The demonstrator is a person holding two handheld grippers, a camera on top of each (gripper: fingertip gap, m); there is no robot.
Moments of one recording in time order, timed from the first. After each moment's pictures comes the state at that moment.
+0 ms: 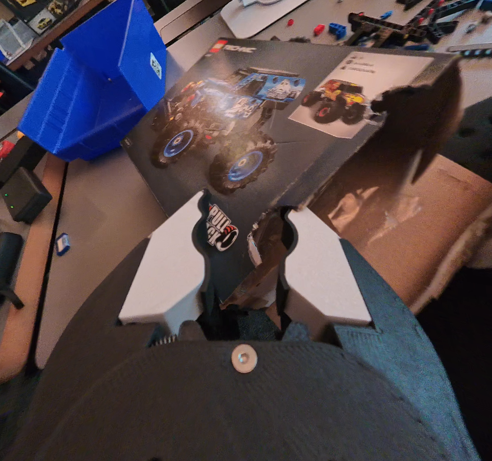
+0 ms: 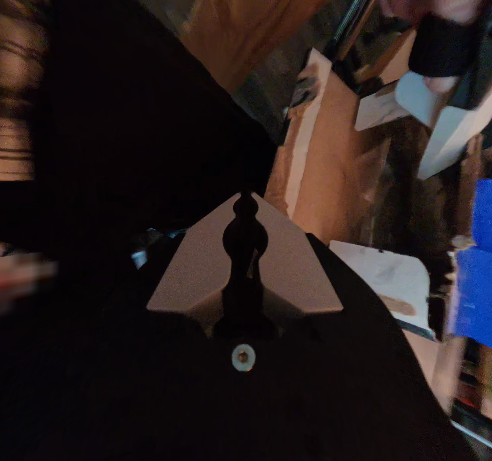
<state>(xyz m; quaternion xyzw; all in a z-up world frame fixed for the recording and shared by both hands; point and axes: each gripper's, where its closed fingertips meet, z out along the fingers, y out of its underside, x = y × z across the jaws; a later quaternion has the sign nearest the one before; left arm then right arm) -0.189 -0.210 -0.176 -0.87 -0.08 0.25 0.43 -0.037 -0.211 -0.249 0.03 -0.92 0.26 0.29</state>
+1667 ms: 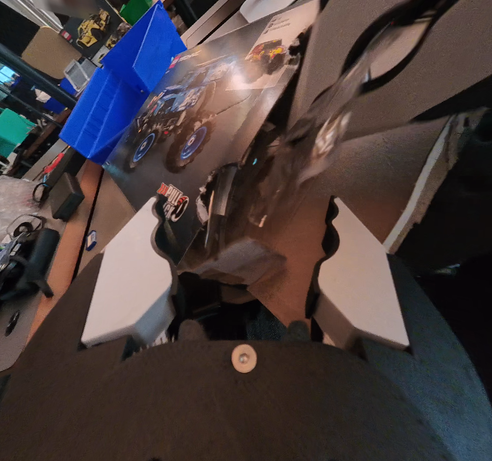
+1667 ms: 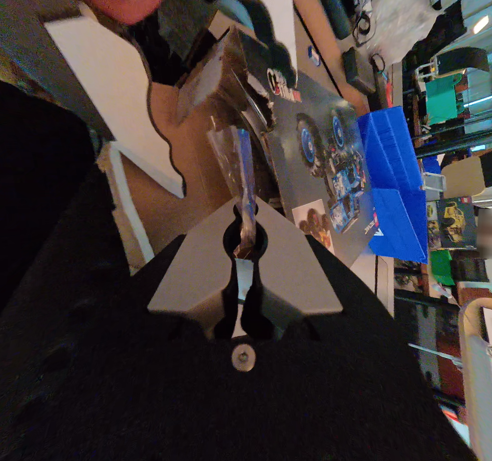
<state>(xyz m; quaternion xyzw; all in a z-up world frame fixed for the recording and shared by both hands) -0.194 -0.214 -0.205 -0.84 -0.06 0.33 0.42 -0.170 -0.189 -0.200 -0.10 -0.87 0.22 0.42</state>
